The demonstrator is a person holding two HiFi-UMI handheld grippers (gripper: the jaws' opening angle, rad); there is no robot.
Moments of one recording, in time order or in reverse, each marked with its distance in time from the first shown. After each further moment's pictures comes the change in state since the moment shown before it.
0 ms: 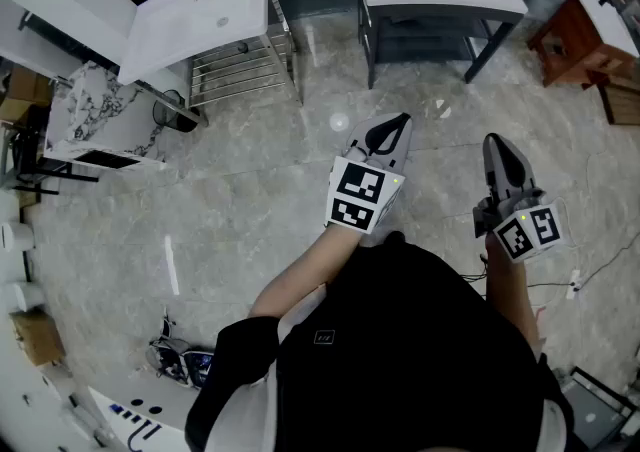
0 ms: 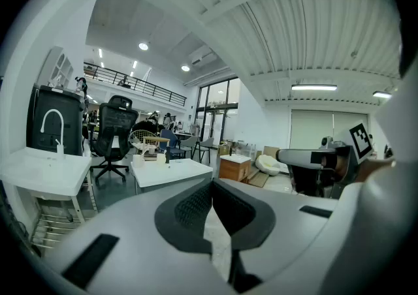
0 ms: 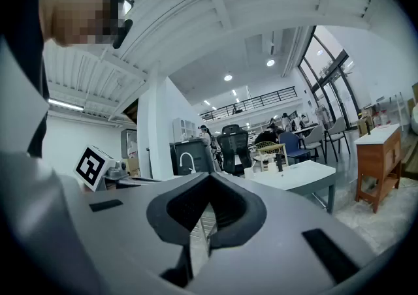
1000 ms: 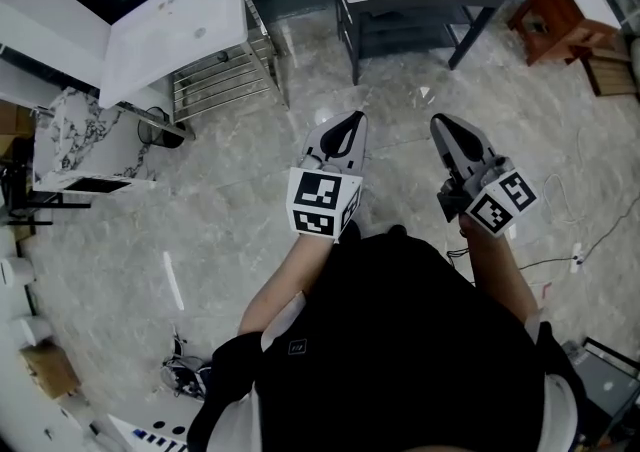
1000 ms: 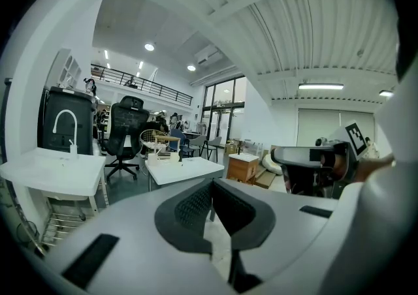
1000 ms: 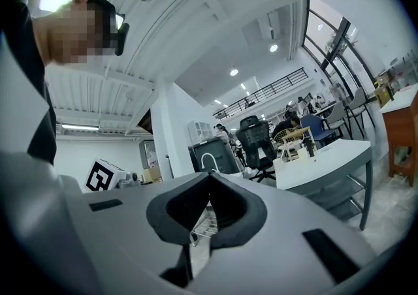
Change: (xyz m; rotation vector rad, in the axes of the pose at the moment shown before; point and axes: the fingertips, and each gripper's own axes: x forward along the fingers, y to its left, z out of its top) left arm -0.034 0.072 -0.009 -0.008 0.009 0.079; right arm 0.079 0.063 -0.018 0.140 0.006 0.204
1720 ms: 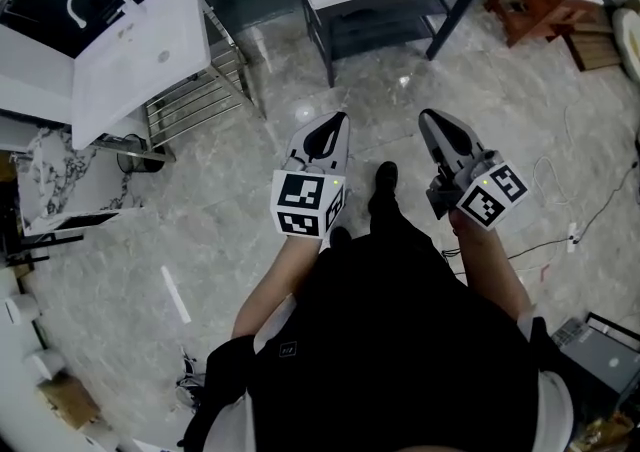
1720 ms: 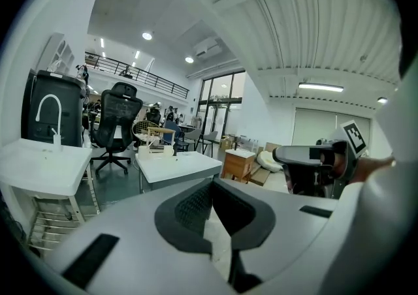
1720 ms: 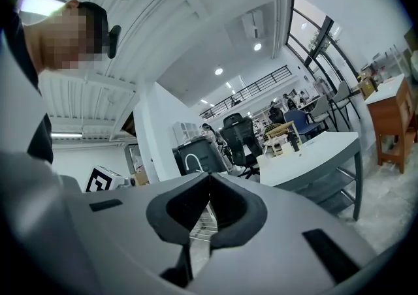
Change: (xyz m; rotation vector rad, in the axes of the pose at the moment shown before) left arm 0.091 0.029 -0.008 -0.026 0.050 -0.066; right arm 0.032 -0.088 0.002 0.081 -0.006 -0.101
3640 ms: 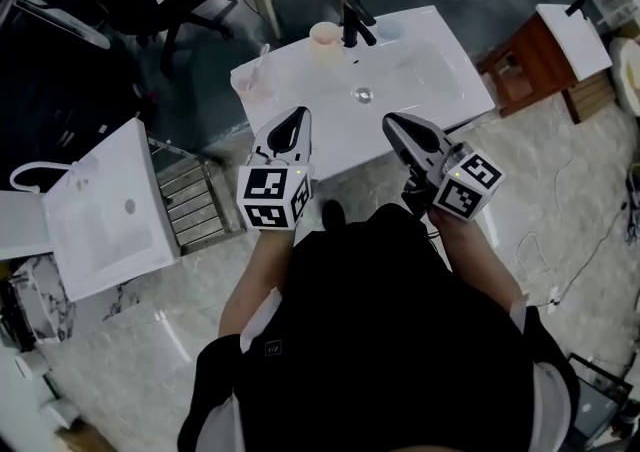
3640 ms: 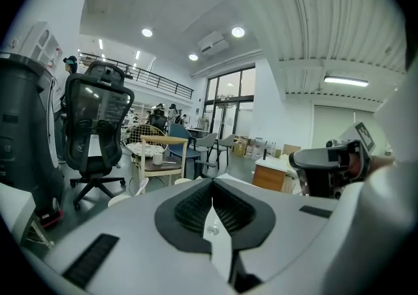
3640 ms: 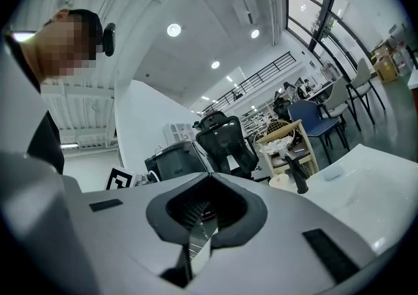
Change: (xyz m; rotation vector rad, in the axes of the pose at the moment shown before) left arm 0.494 0.262 0.191 0.018 -0.011 0.047; right arm 0.355 -0.395 0.194 0.054 0.040 0.089
